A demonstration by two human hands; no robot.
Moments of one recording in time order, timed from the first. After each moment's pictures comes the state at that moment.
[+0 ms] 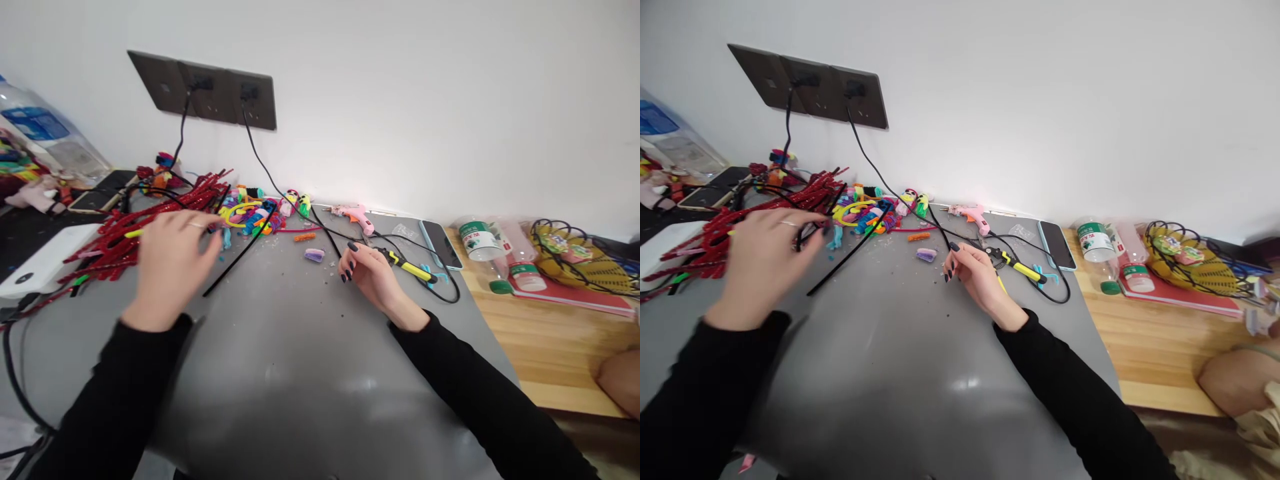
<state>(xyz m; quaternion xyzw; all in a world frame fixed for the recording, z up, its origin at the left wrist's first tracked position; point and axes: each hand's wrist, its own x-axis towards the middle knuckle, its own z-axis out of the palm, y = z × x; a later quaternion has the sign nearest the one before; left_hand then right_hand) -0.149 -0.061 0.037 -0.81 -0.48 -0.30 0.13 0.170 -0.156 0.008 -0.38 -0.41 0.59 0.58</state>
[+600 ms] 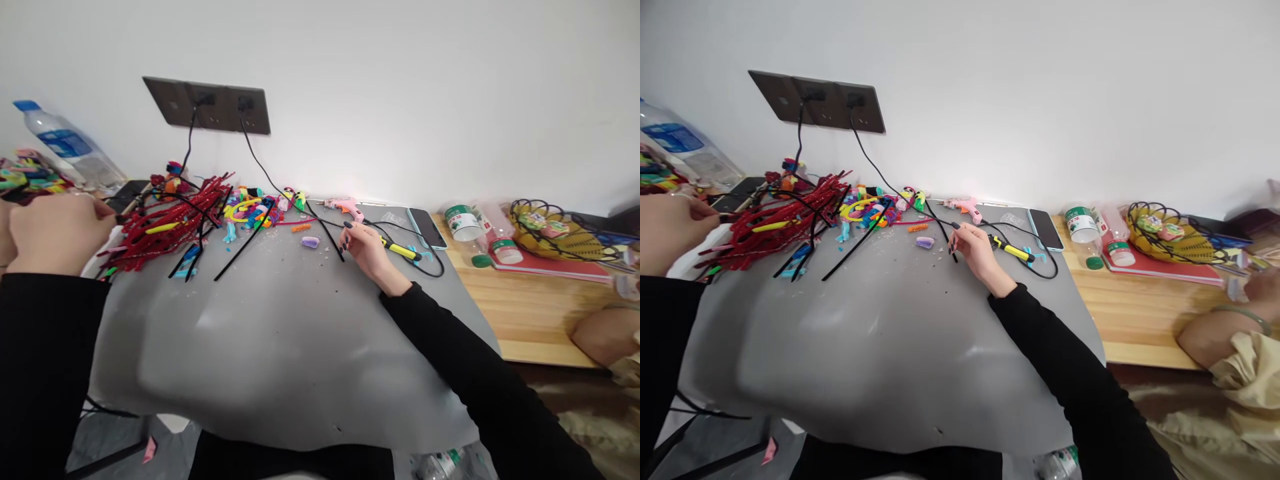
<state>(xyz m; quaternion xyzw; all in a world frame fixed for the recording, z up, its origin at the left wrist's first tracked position) -0.243 -0.033 0.112 -0.65 -0.75 0.01 0.13 0.181 -0.146 0.000 -0.40 -0.43 0.51 0.63</state>
